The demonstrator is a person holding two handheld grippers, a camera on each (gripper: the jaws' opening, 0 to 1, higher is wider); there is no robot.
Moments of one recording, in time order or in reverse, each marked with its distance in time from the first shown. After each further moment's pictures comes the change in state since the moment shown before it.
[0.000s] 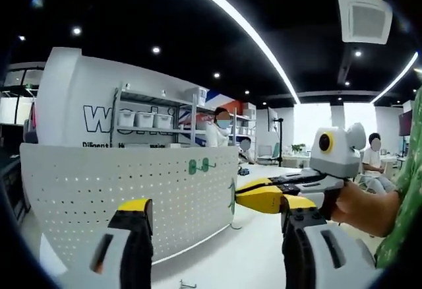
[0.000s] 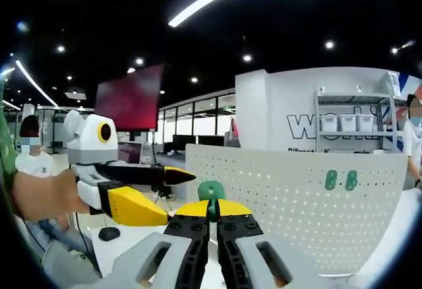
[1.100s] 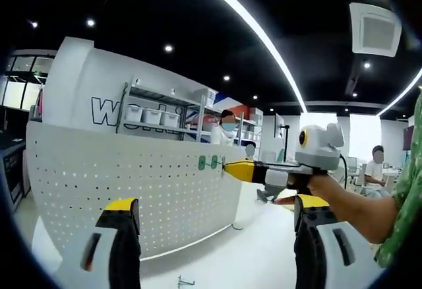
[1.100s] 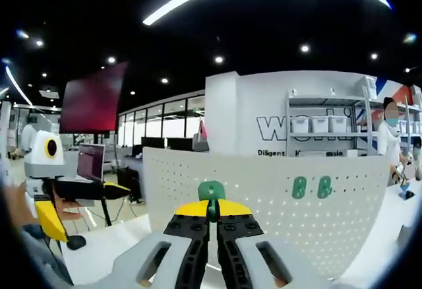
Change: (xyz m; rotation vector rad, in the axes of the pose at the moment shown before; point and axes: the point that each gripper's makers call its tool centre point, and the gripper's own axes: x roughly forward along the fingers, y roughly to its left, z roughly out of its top) left arm -0.008 0.021 -0.016 -0.073 -0.016 0.033; right arm 0.031 -0.083 0.003 0.005 -0.021 -0.230
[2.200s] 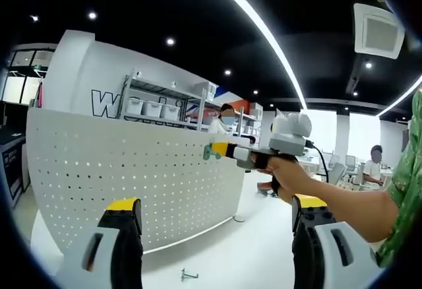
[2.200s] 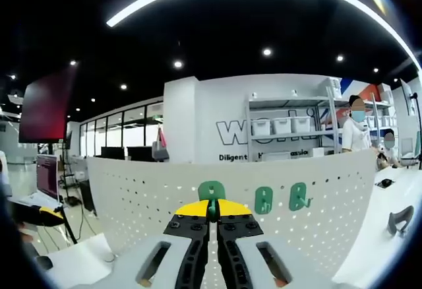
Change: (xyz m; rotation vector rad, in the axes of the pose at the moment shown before) left arm -0.002 0.016 -0.016 -0.014 0.039 -0.007; right arm 0.053 -0.075 -0.007 0.037 -0.036 -0.263
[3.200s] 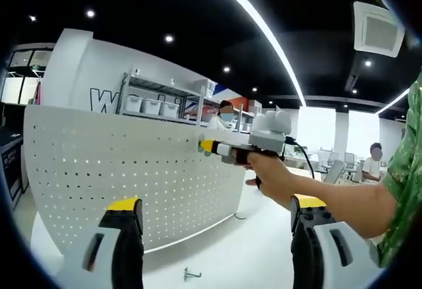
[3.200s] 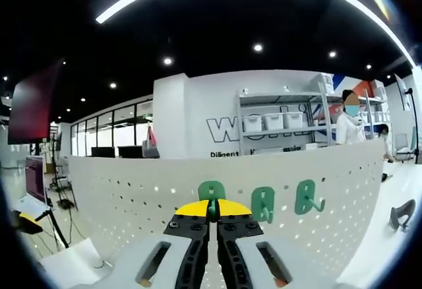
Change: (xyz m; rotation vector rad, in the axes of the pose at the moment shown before) left arm 0.006 0.009 -0.007 0.002 0.019 -0.007; right arm 0.035 -0.011 -0.015 0.018 0.019 -0.054
